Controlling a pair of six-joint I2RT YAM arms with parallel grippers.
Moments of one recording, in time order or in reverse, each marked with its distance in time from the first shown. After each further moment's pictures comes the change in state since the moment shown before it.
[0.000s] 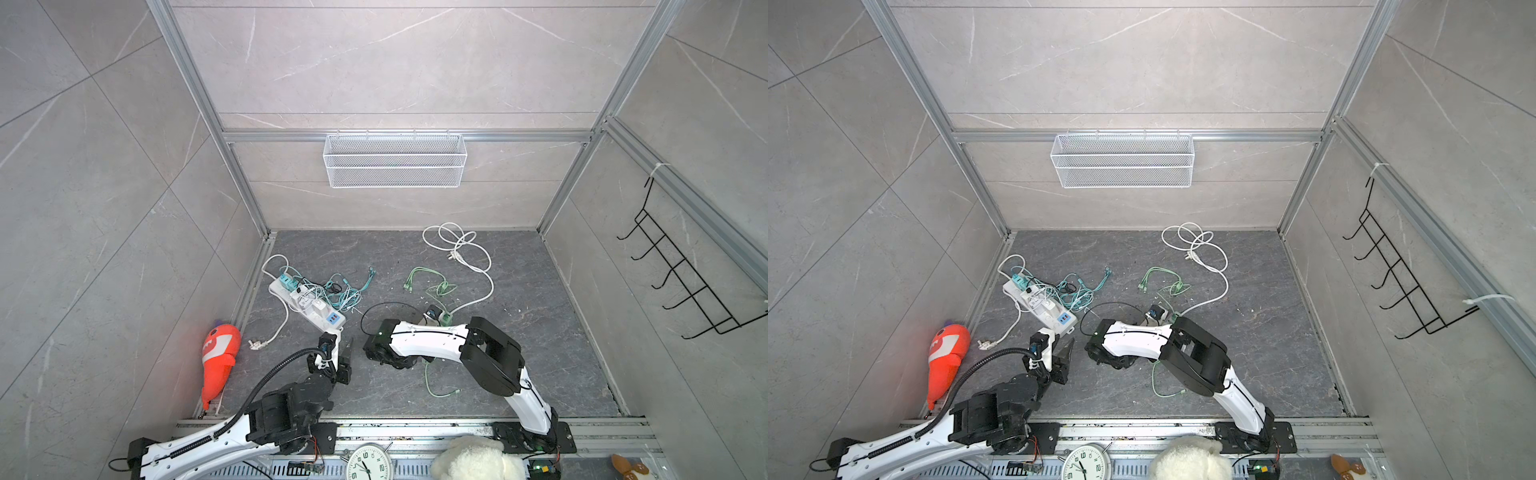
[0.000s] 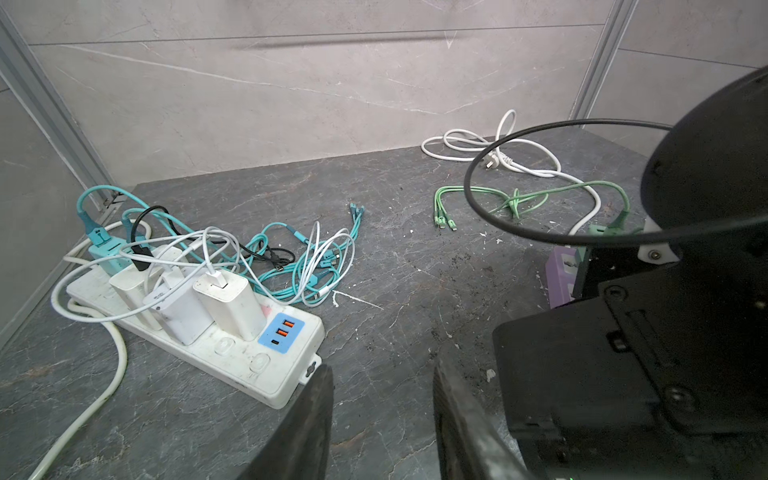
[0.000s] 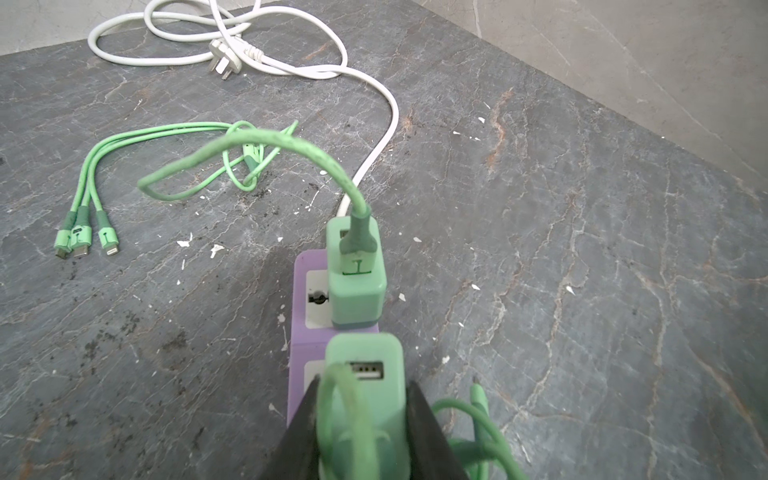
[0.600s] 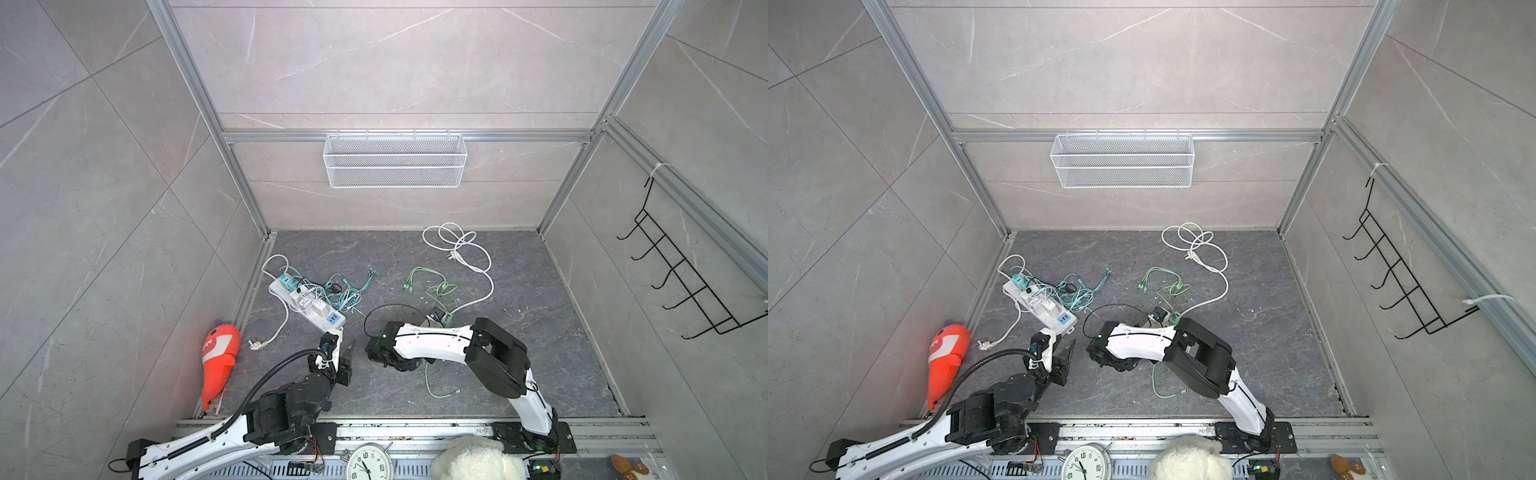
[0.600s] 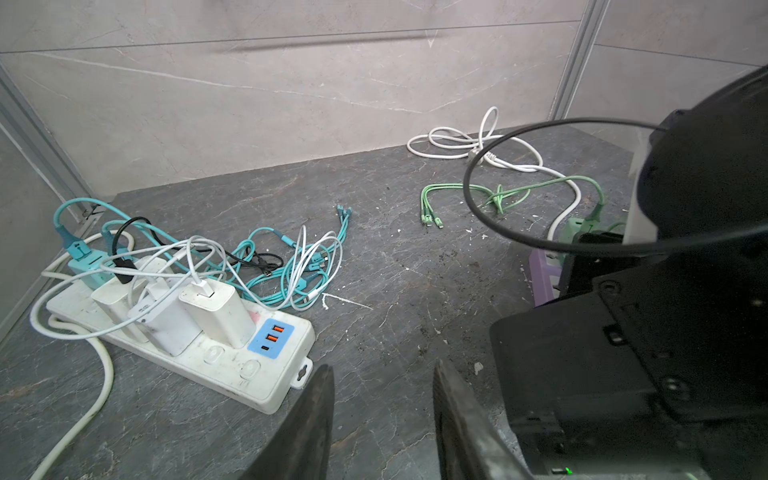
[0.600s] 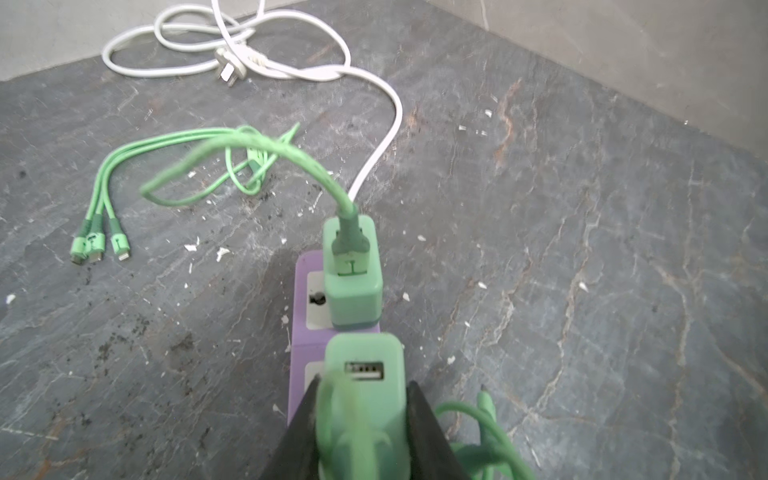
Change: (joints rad) left arm 0.000 -0.019 0.035 -0.034 0.052 0.033; right arm 0.000 -0.040 -0.071 0.082 0.008 0.003
